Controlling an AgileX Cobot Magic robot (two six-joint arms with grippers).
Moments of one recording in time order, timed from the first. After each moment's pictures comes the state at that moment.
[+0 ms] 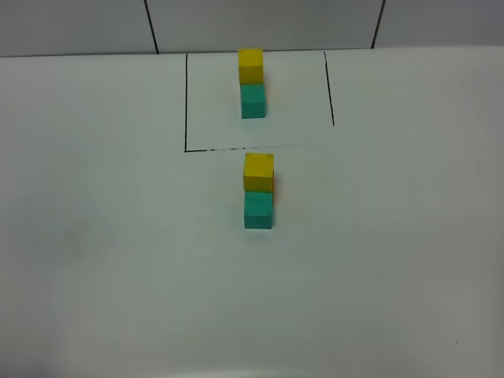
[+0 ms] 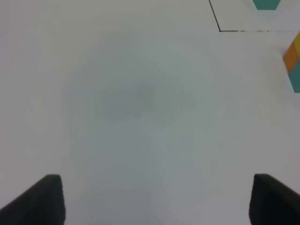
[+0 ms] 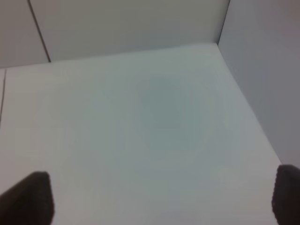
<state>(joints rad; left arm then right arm) -0.04 0.00 -0.51 -0.04 1.08 0.00 -0.04 0.54 -0.76 -0.19 0.73 0.17</state>
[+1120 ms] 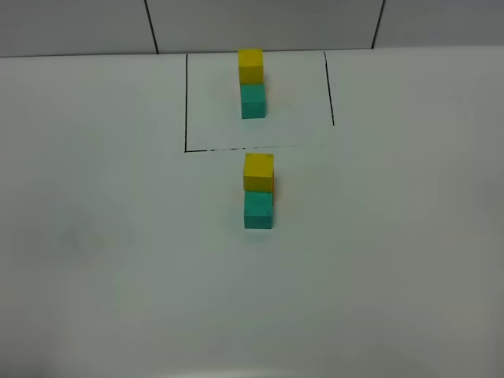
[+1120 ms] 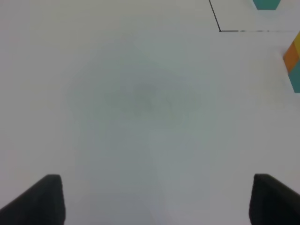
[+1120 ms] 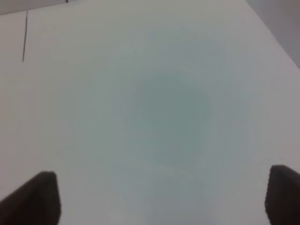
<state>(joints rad) -0.04 0.00 -0.51 -0.04 1.08 0.00 -0.12 -0.01 -0.53 -0.02 1.09 0.11</state>
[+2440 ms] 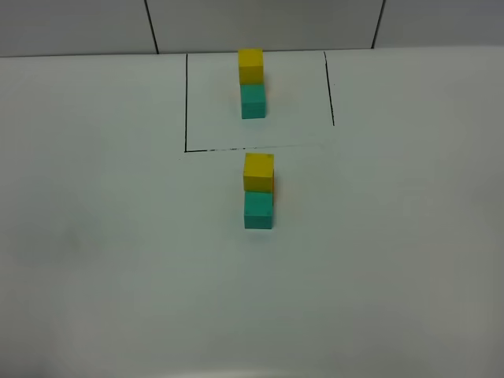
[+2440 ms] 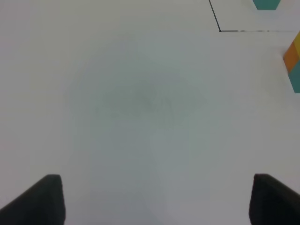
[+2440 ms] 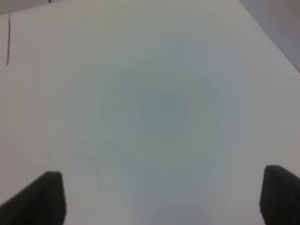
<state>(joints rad) -0.04 0.00 -0.51 -0.04 1.08 0.00 -0.18 -0.01 -0.52 -0.02 1.09 0.10</state>
